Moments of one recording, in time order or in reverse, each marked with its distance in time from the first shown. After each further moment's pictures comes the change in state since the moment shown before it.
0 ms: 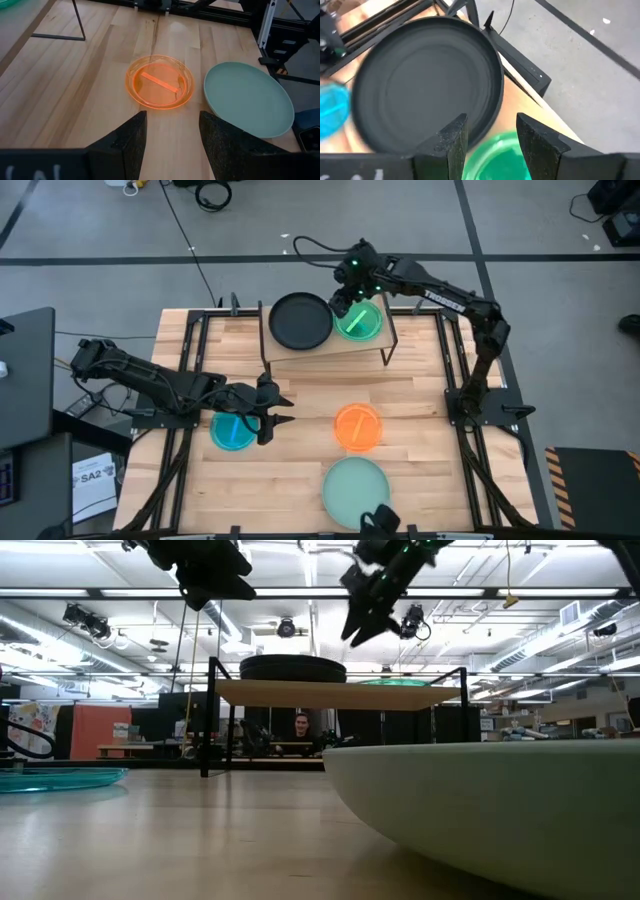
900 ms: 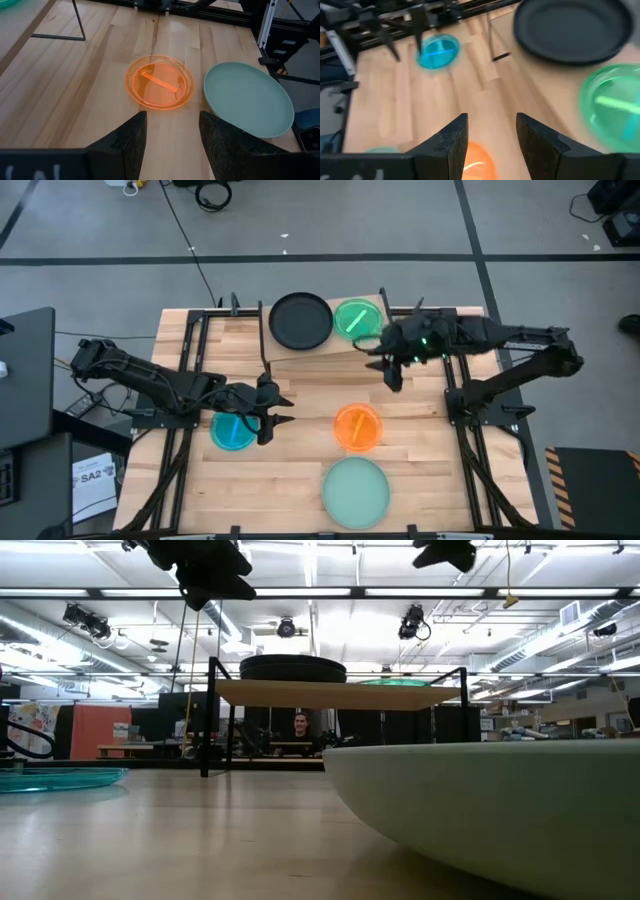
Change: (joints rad) left arm 0.000 0.000 0.000 0.000 0.000 0.000; right arm 0.531 -0.619 -0.538 0.048 0.175 0.142
